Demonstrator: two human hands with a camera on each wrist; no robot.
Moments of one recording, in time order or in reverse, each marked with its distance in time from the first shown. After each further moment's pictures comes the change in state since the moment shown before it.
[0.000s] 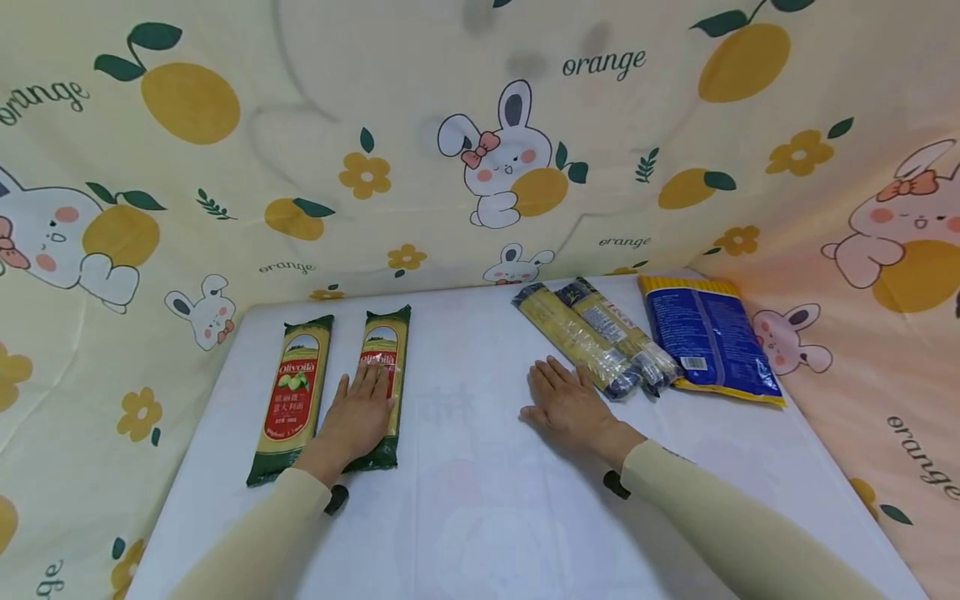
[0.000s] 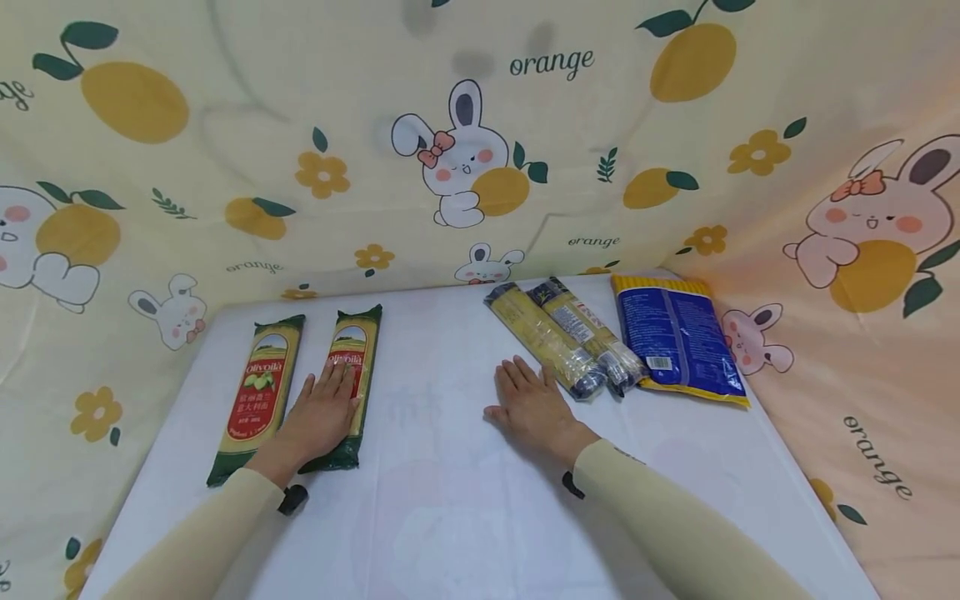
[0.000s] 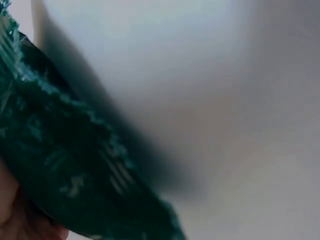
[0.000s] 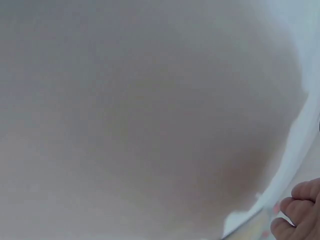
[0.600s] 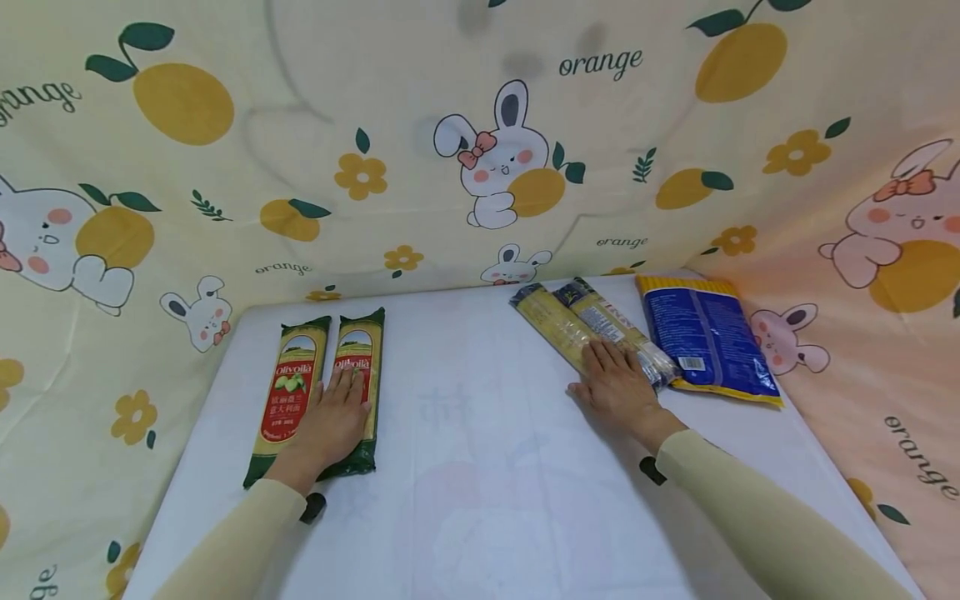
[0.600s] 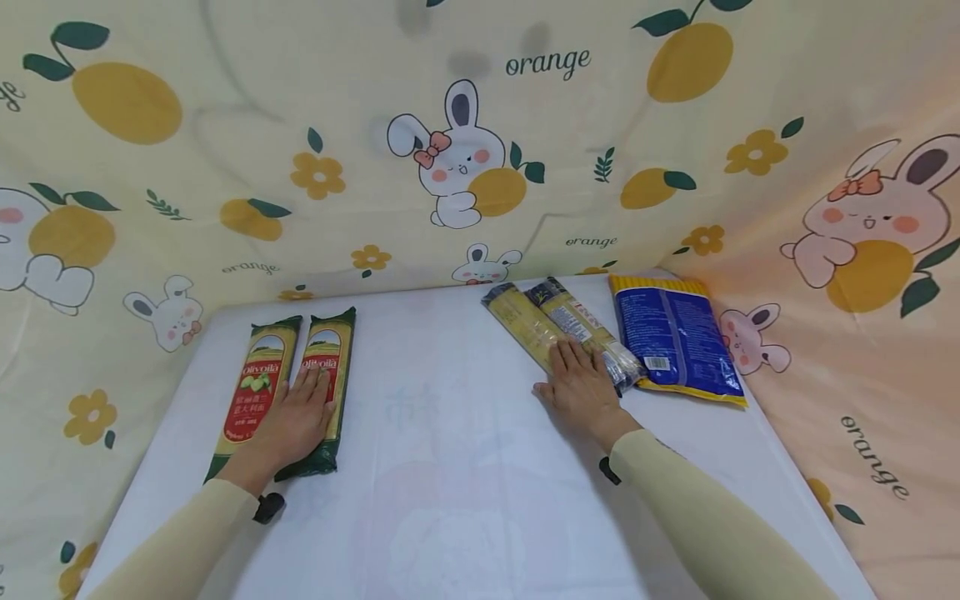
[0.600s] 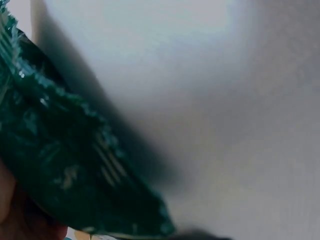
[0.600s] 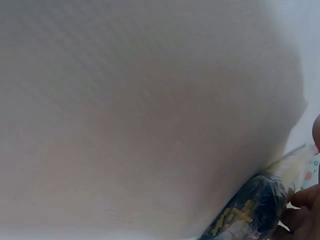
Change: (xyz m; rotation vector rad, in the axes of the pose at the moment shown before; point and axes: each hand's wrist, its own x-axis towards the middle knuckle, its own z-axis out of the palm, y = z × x) left_hand -0.013 -0.027 -0.001 0.025 0.027 -0.042; right_hand -0.010 0.072 -0.013 -0.011 0.017 0.193
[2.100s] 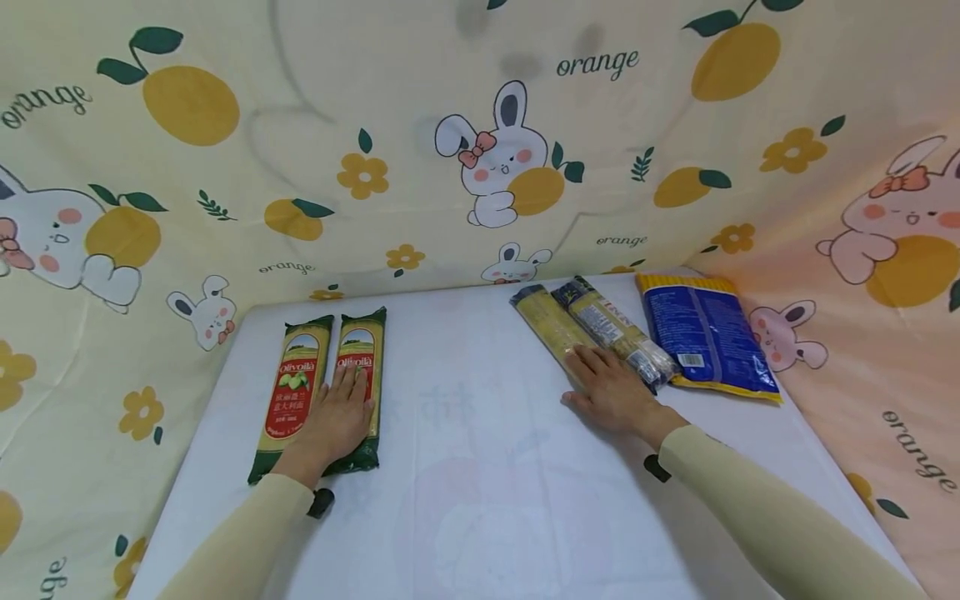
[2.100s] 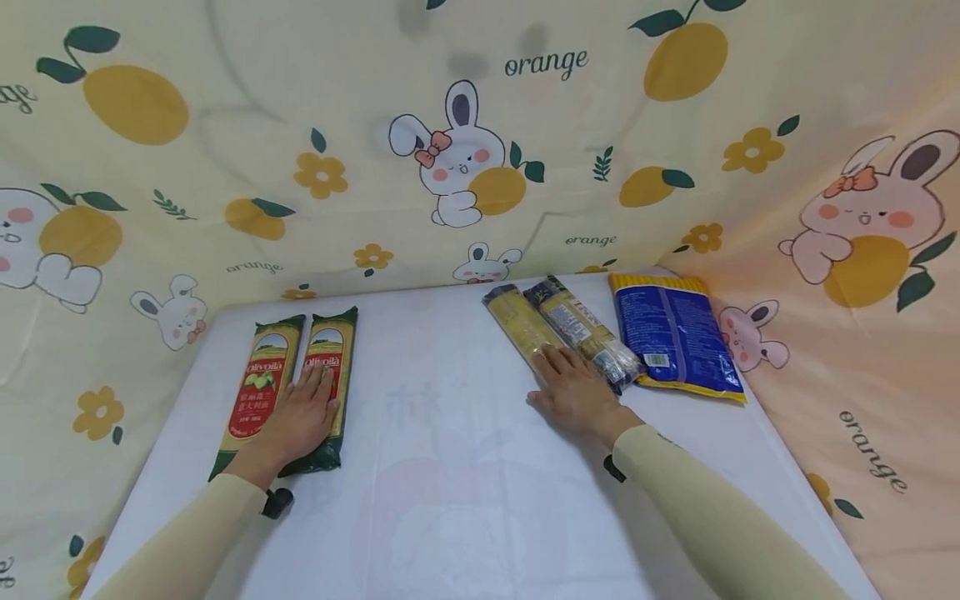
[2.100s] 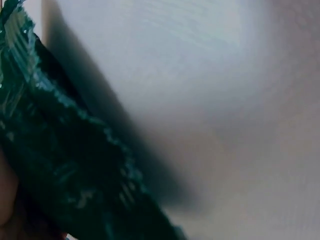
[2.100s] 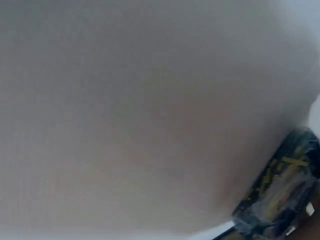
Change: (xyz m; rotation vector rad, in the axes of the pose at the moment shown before) left_hand 0.000 0.003 0.000 -0.063 -0.048 -0.040; right_hand -0.008 0.001 0.005 0.043 -0.012 -0.166
